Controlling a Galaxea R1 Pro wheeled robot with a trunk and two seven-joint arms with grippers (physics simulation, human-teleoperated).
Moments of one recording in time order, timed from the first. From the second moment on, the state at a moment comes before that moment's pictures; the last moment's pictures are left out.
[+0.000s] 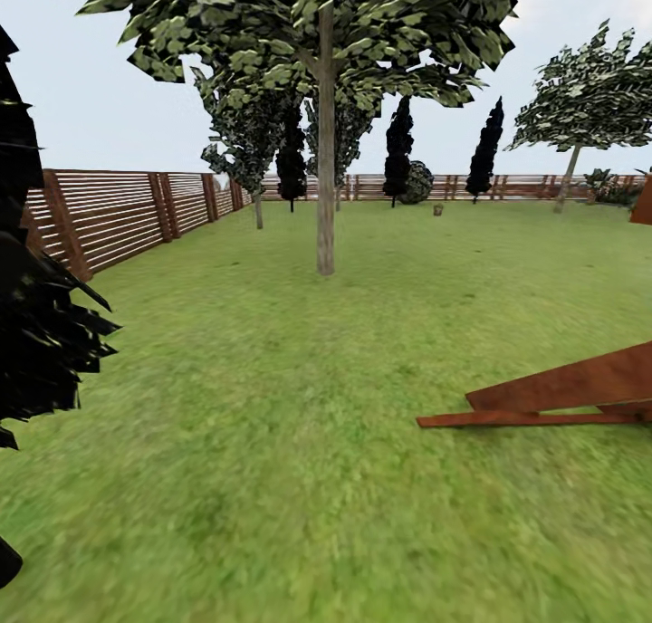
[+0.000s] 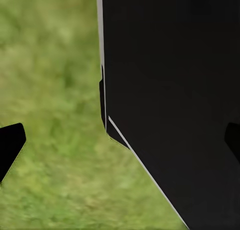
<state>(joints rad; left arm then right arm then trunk) 0.09 0.05 0.00 -0.02 0.00 -0.01 -0.01 -0.06 -0.04 0.00 0.07 0.01 0.00 0.00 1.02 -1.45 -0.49</state>
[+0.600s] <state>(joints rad) 0.09 0.05 0.00 -0.02 0.00 -0.01 -0.01 -0.06 -0.04 0.00 0.07 0.01 0.00 0.00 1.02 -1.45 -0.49</state>
